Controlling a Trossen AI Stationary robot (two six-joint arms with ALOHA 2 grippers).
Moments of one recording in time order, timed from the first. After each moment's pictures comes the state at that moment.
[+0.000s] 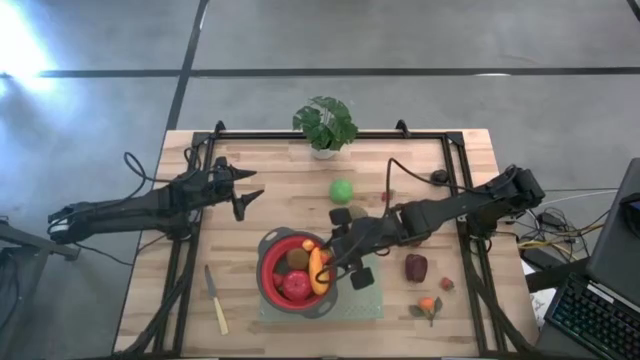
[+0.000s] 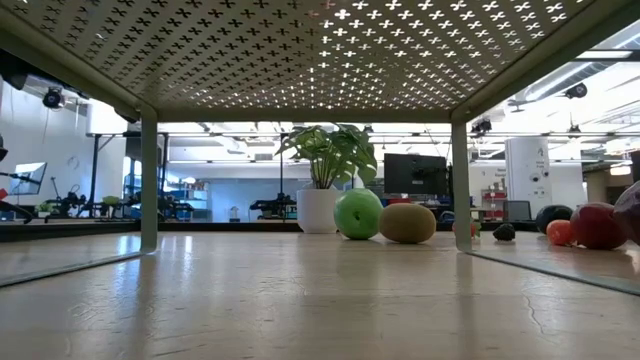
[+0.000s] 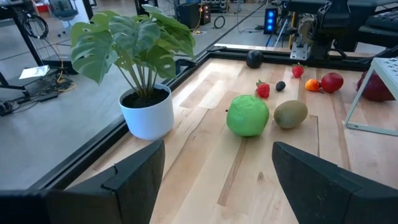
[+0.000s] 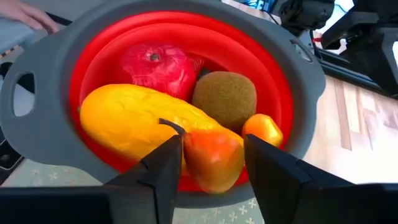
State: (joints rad) left arm 0.27 0.44 0.26 0.00 -0.17 0.03; right arm 0.30 1.63 1.40 -0.39 0.07 -0.11
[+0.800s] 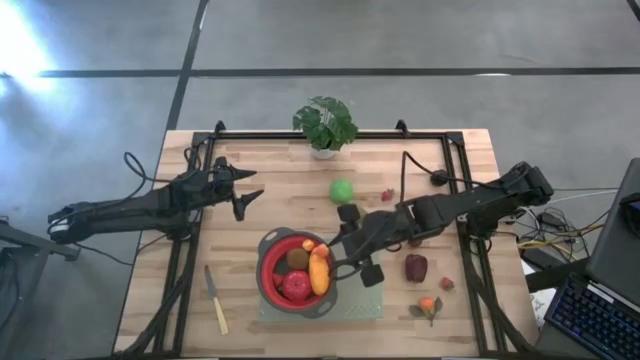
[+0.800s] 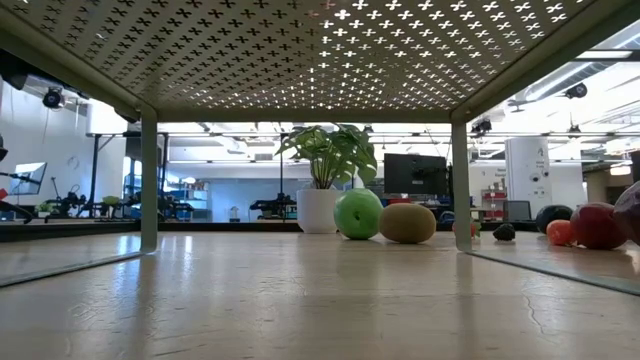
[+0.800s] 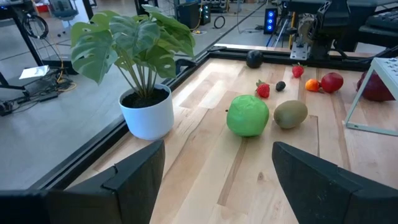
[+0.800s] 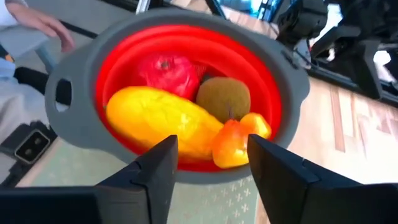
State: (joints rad) left arm 0.27 0.44 0.26 0.00 -0.17 0.03; right arm 0.30 1.56 1.40 -0.44 0.05 -0.11
